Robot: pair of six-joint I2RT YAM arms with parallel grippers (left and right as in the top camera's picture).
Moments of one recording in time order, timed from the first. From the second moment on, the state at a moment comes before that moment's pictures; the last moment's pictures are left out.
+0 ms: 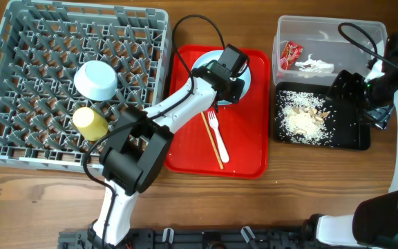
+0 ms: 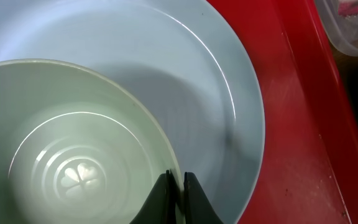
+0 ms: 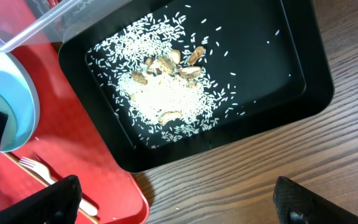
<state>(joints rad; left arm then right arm) -0.66 2.17 1.61 -0.49 -0.02 -0.23 -0.28 1.58 1.52 -1.35 -0.10 0.29</state>
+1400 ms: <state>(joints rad) 0.21 2.05 1.61 -0.35 1.15 -0.48 -0.28 1.58 1.52 -1.36 -0.10 0.29</state>
